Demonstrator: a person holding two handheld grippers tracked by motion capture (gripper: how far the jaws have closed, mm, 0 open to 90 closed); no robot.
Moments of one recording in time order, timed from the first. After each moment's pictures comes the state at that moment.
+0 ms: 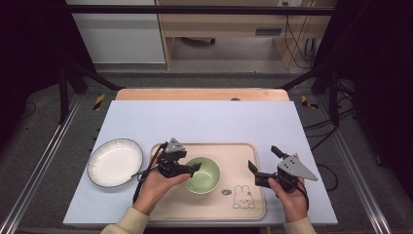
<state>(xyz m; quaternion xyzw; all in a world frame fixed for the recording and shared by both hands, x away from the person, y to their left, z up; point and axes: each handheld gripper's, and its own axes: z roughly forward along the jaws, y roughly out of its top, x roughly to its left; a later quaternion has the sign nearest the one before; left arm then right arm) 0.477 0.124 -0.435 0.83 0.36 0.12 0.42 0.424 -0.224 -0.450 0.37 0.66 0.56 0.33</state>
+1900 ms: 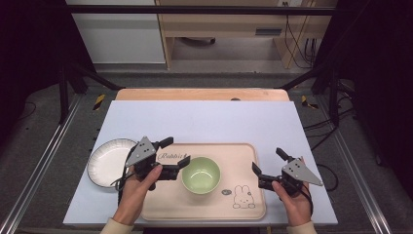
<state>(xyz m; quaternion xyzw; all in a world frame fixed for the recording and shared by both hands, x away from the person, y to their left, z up) 0.437 0.177 -0.391 0.71 0.27 0.19 0.62 0.412 -0.230 -0.446 0.38 0.65 0.56 0.34</state>
